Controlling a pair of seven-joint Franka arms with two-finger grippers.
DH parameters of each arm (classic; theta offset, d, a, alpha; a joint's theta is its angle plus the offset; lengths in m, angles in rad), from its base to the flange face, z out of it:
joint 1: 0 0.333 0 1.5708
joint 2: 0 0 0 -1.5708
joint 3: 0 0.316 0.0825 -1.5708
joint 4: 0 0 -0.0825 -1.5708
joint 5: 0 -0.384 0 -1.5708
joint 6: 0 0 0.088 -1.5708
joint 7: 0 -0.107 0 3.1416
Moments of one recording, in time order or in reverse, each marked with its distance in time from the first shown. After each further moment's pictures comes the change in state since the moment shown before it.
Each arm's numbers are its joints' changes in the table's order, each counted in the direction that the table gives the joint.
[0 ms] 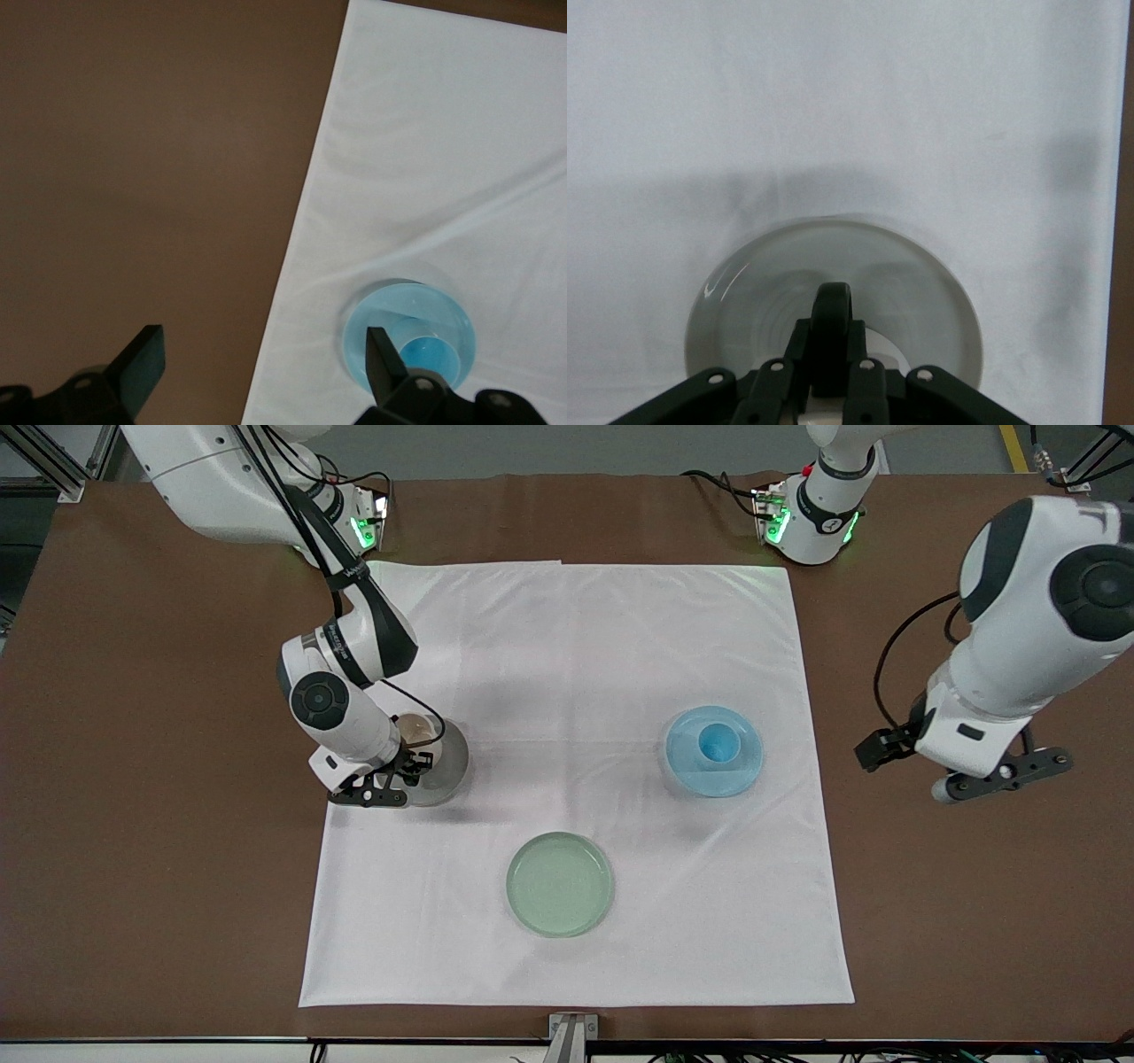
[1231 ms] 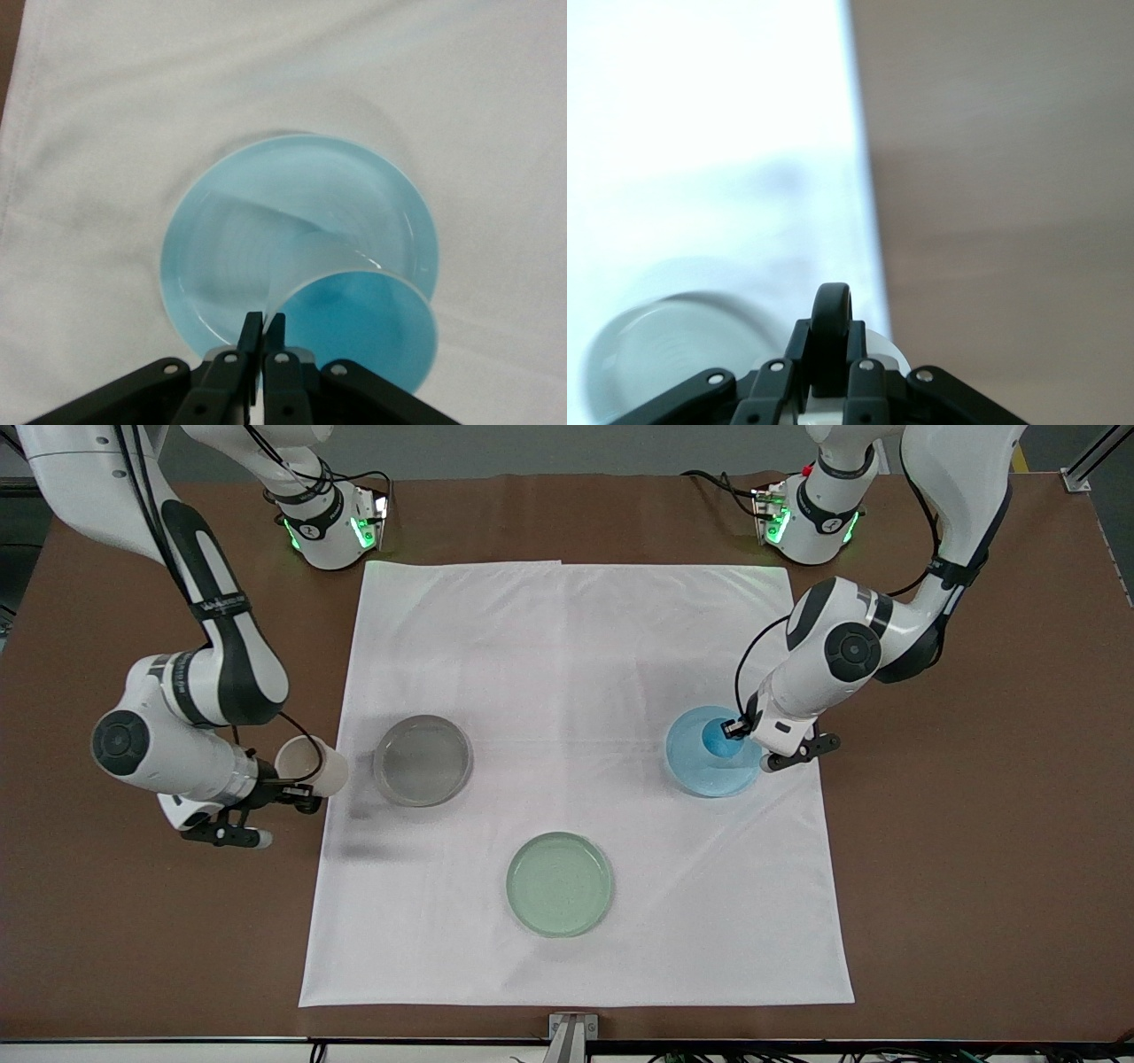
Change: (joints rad) left arm -0.133 -0.099 -0.008 0.651 0.221 0.710 0.262; right arm -0.217 0.024 -0.026 -0.119 -0.143 -0.166 0.289
